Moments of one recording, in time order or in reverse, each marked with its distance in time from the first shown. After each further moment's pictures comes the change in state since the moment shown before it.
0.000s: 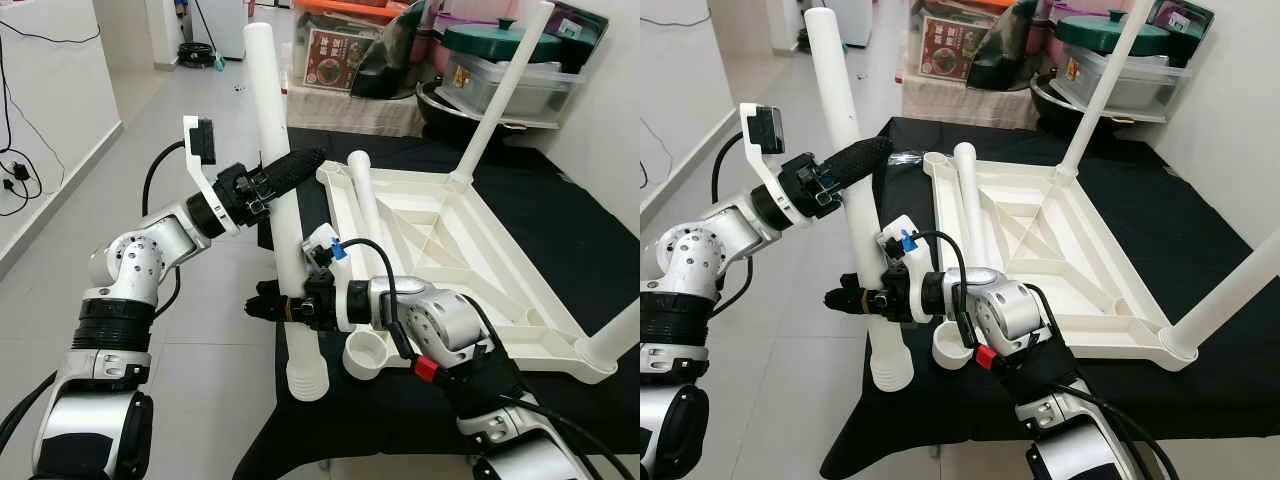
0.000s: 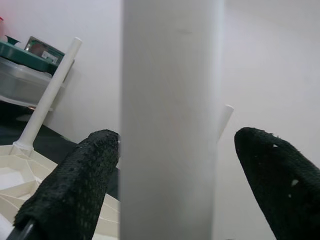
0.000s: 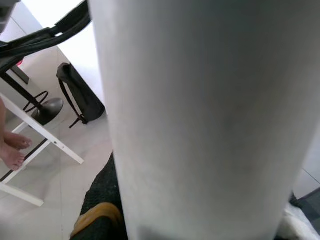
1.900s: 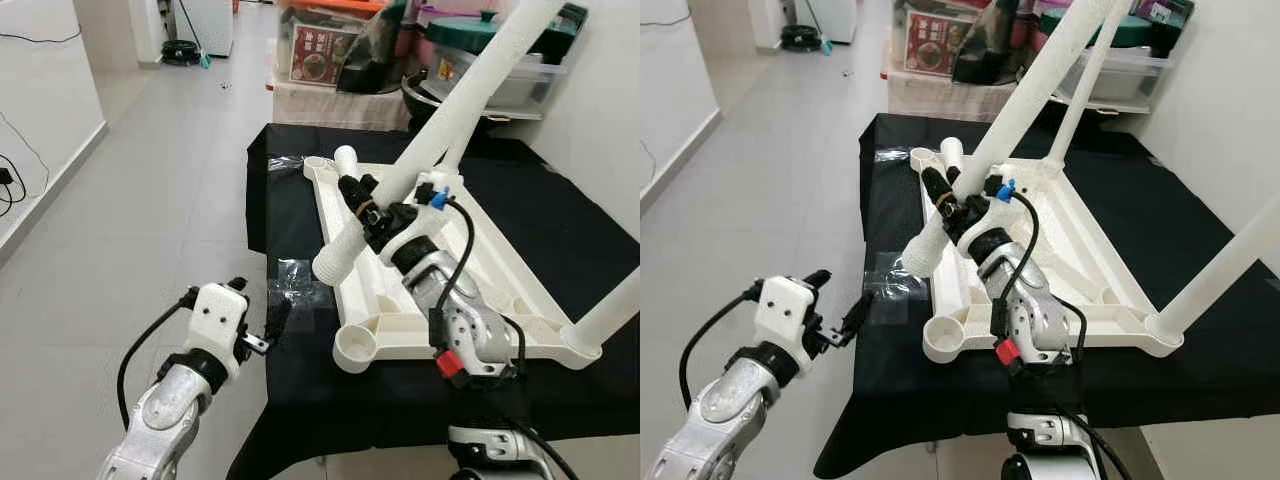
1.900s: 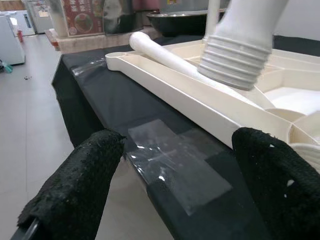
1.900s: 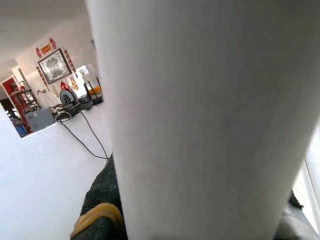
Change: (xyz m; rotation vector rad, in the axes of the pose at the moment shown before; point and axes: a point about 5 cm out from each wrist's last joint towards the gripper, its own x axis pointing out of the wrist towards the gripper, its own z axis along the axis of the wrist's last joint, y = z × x) left arm -0.089 -0.039 -0.134 0.685 0.270 0.813; right arm -0.064 -0.025 0.041 0.077 -0.773 -0.617
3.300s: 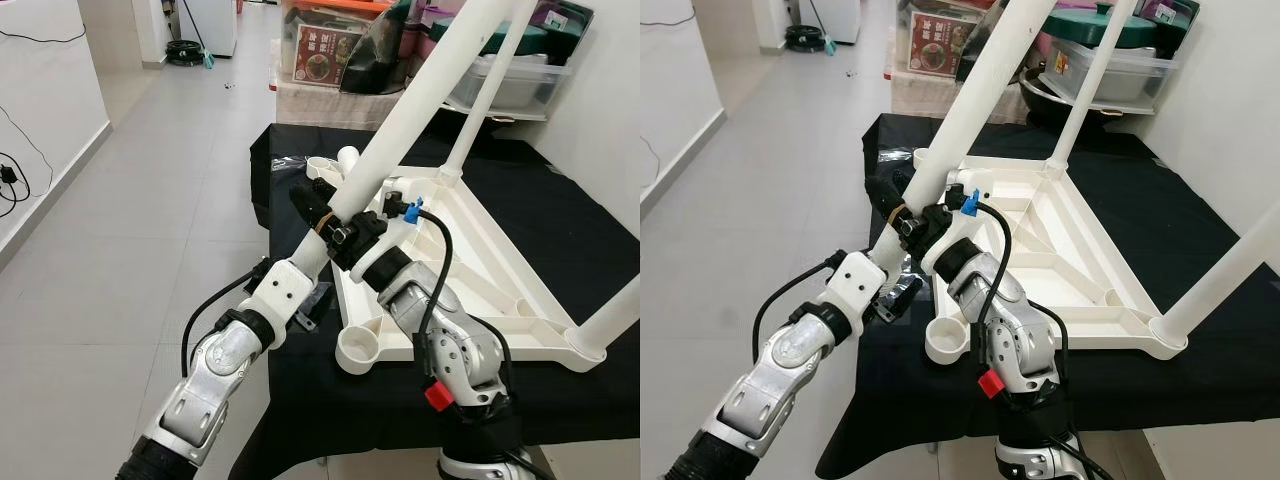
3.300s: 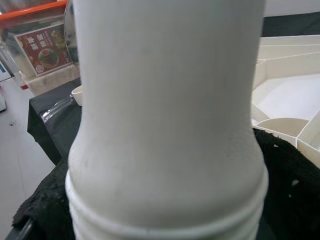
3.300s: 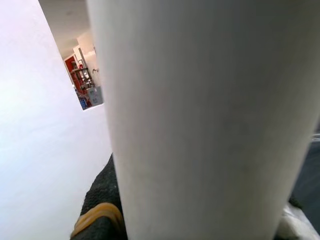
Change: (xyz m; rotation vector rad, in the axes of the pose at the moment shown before) left arm 0.064 -0.025 0.011 0.192 -0.044 -0.181; right arm -0.003 0.051 -0.012 -0.015 0.070 0.232
